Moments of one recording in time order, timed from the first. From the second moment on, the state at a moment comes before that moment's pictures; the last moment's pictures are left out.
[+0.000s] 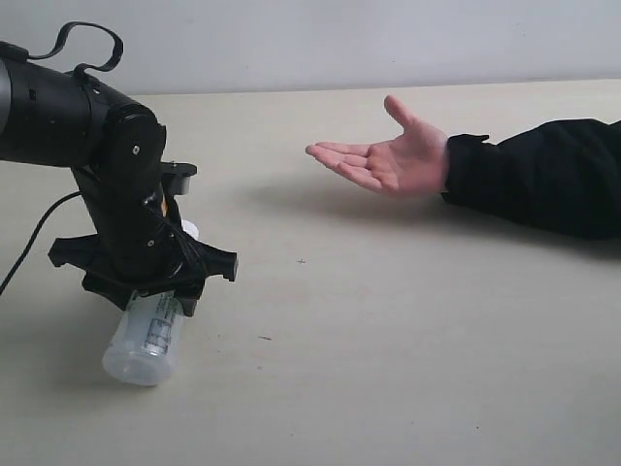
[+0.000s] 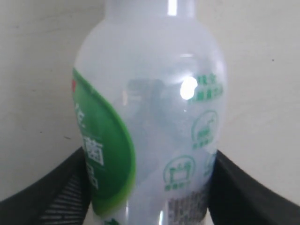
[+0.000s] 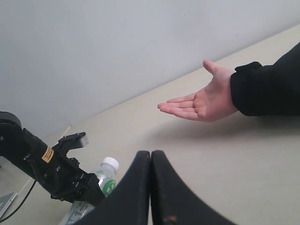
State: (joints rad) left arm -0.46 1.91 -1.08 0.09 0.83 -0.56; right arm 0.31 0.01 -0.09 0.50 0.36 0.14
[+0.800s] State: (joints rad) left arm -0.53 1.80 -1.49 -0.15 0.91 -0.50; right arm 0.31 0.01 -0.09 0.50 0.36 0.14
